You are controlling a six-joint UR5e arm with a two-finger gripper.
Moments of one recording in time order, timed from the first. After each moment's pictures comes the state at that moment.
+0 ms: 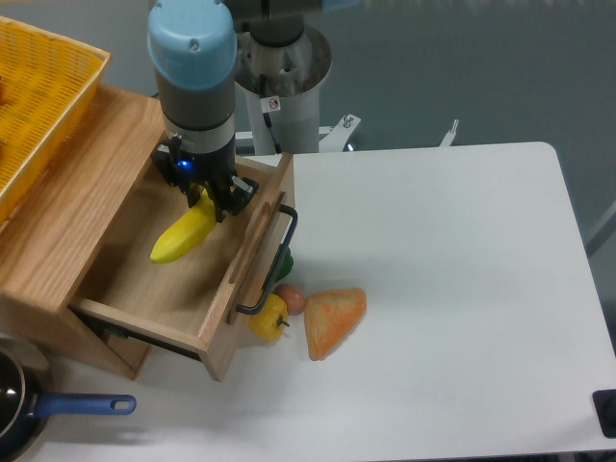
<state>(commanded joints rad) 2.21 -1.75 -1.42 -1.57 1.47 0.59</state>
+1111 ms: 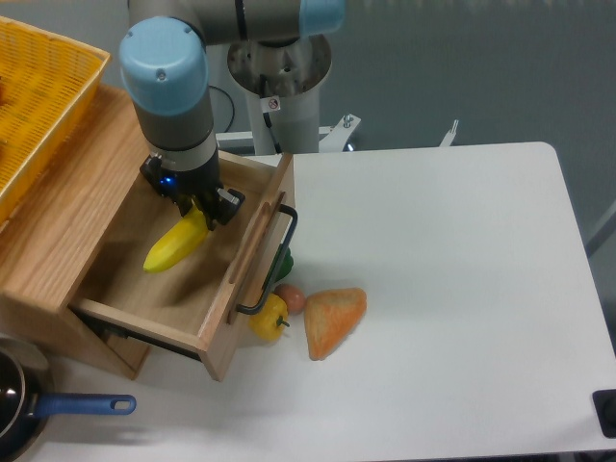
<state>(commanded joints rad) 2.16 -1.77 -1.43 -1.55 1.52 0.56</state>
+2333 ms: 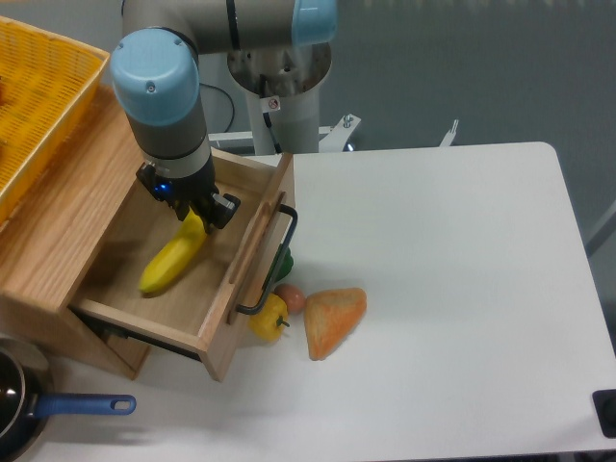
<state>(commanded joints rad) 2.16 -1.78 -1.42 -1.55 1.52 0.56</state>
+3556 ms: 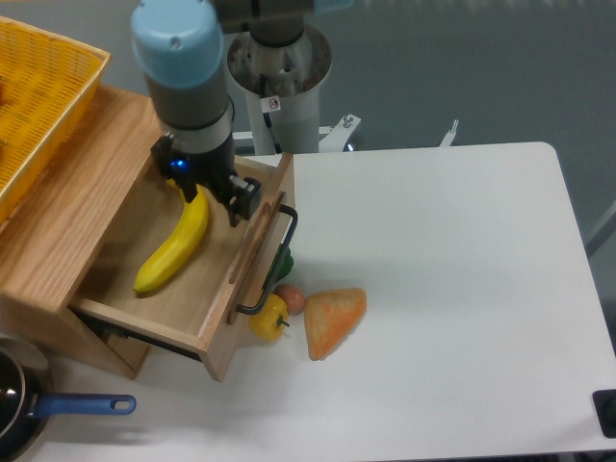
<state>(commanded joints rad) 2.28 -1.70 -1.40 -1.59 1.51 0.84</state>
